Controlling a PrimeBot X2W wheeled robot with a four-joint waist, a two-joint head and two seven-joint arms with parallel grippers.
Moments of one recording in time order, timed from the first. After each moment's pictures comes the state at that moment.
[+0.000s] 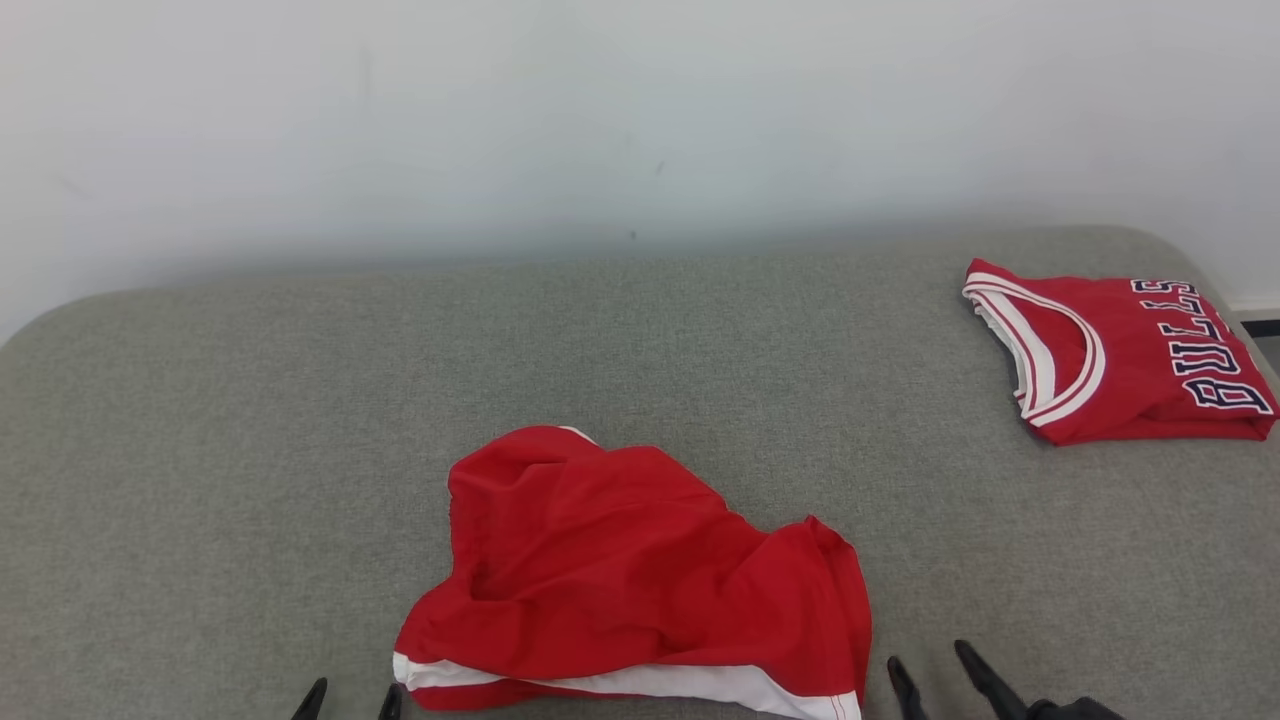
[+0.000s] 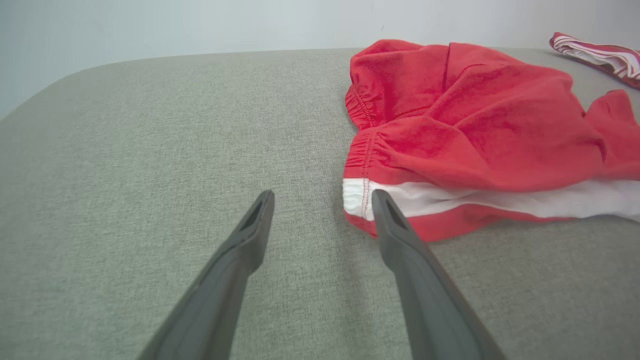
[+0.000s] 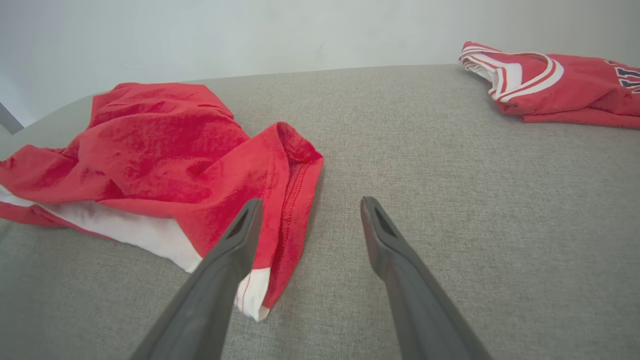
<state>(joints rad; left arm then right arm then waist) 0.03 0.22 -0.16 0.38 -0.26 -0.12 -0.26 0.11 -0.22 0.16 0.24 0.25 0.13 -0.20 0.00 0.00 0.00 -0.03</state>
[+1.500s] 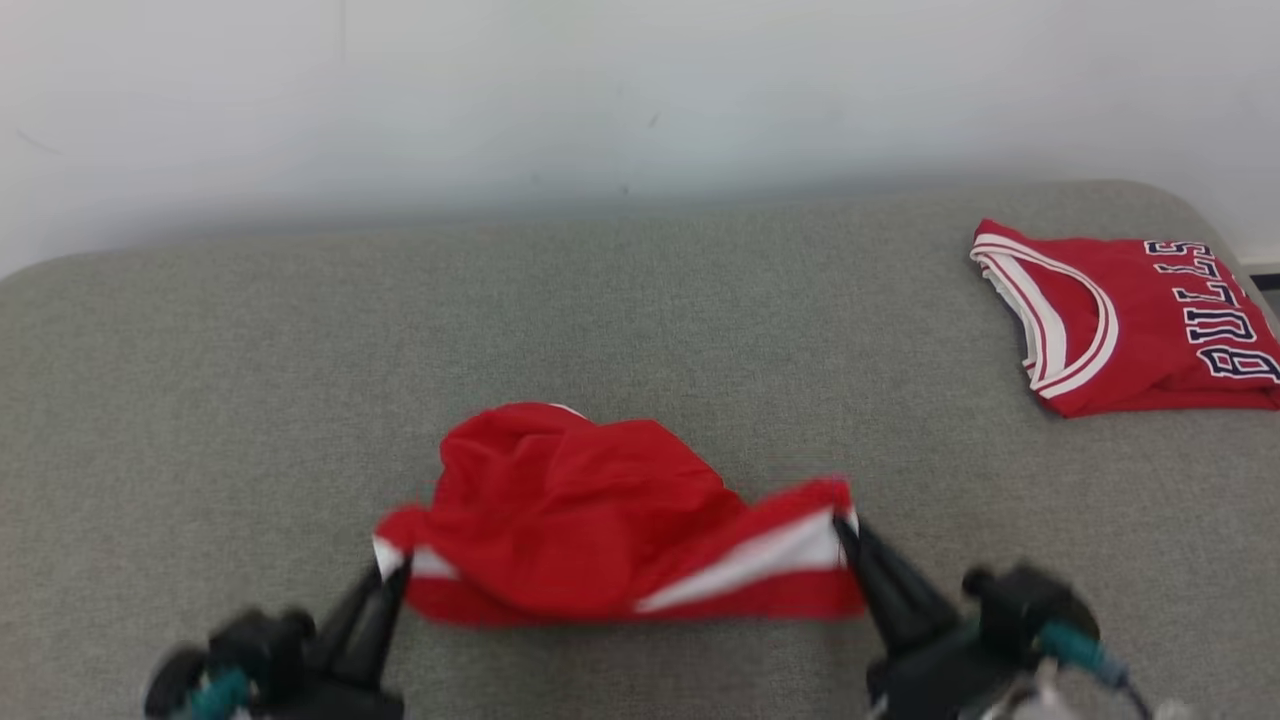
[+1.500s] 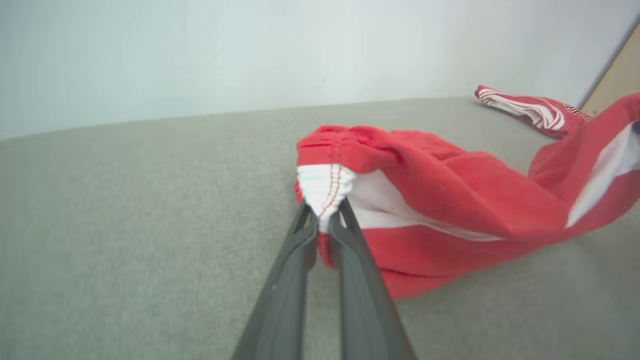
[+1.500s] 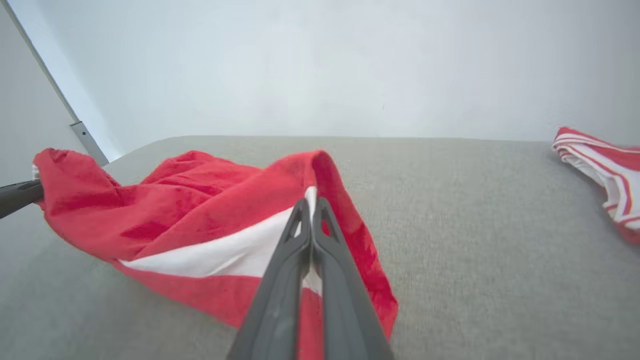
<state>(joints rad) -0.17 0.36 -0.41 0.35 -0.49 -0.13 -0.26 -0.13 -0.29 0.39 0.28 0.37 0.13 -0.25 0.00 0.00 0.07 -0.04</state>
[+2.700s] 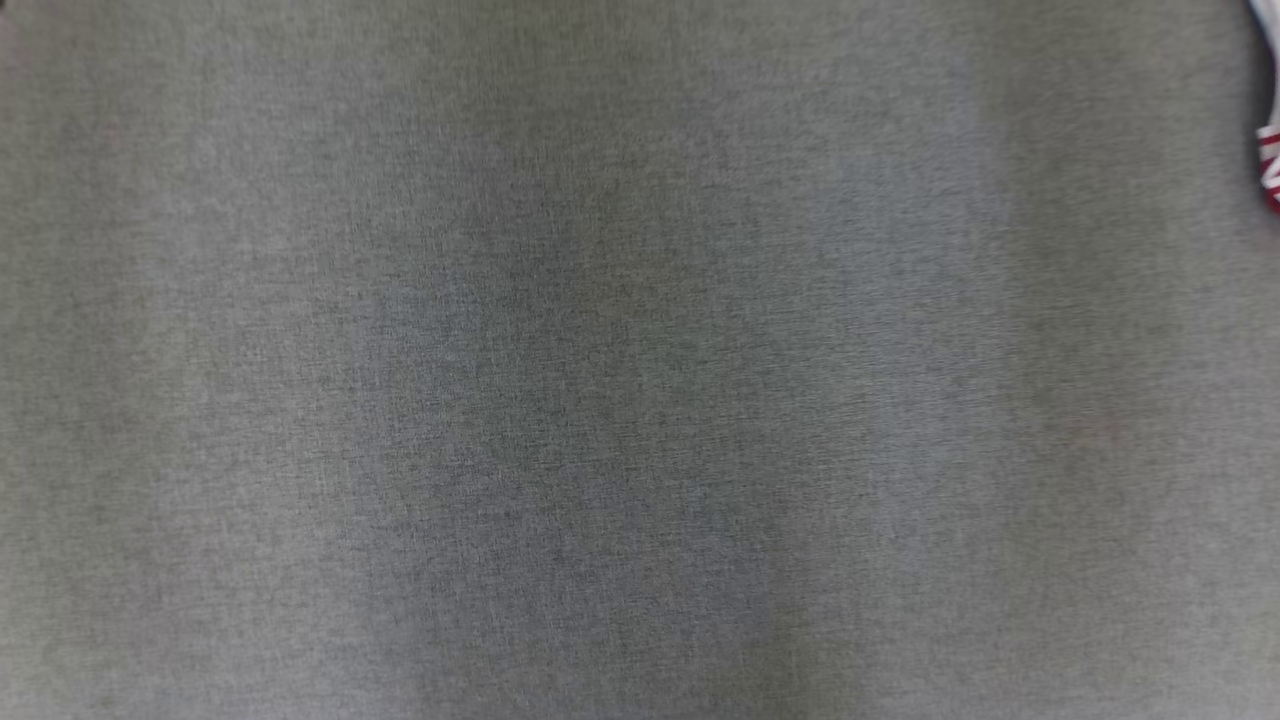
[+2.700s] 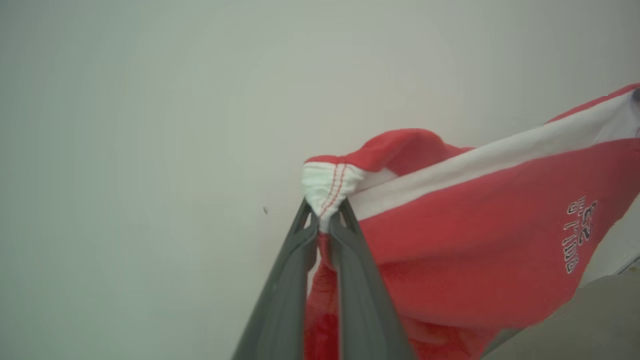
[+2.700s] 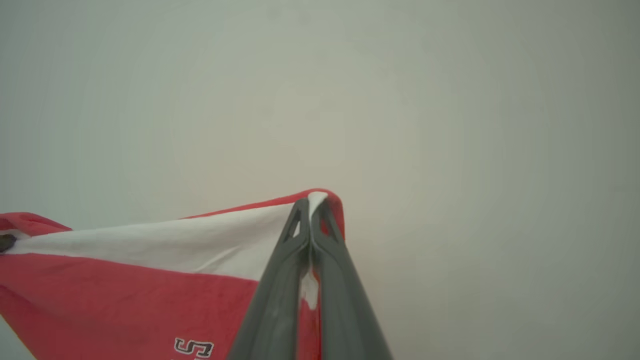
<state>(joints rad) -1.73 0.45 -0.60 0.66 -0.73 -0.13 -0.06 -1.75 -0.35 0.46 0.72 0.62 0.13 -0.13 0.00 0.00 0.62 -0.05</state>
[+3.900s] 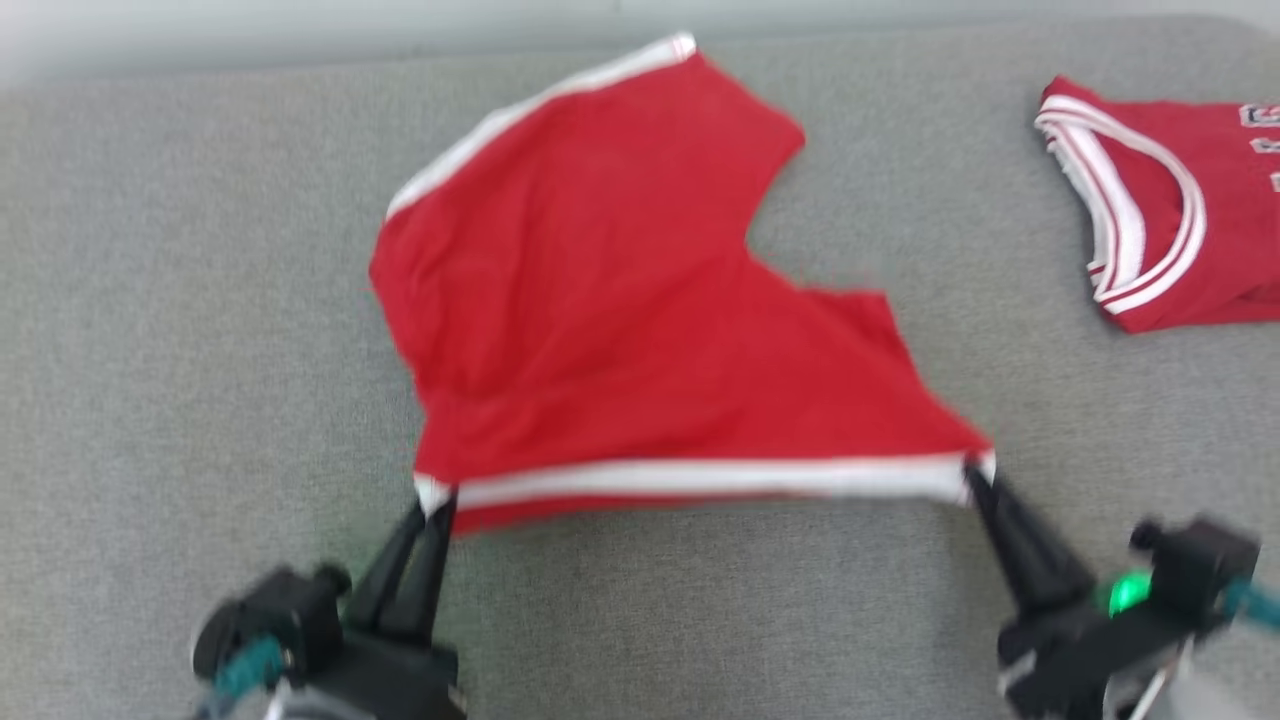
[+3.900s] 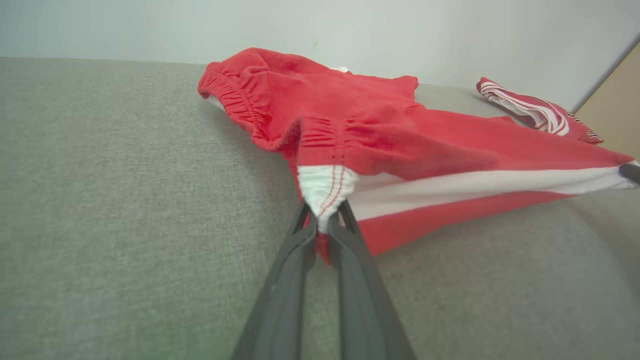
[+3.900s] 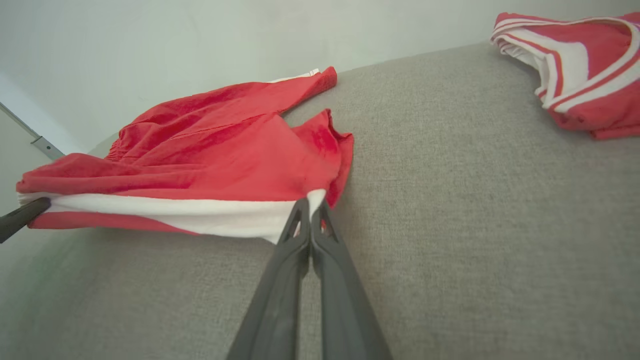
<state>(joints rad) -0.27 0.35 -0.49 0.20 -0.58 -0.02 -0.26 -0.15 -0.55 0.35 0.11 0.72 0.13 -0.22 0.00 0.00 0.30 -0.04</state>
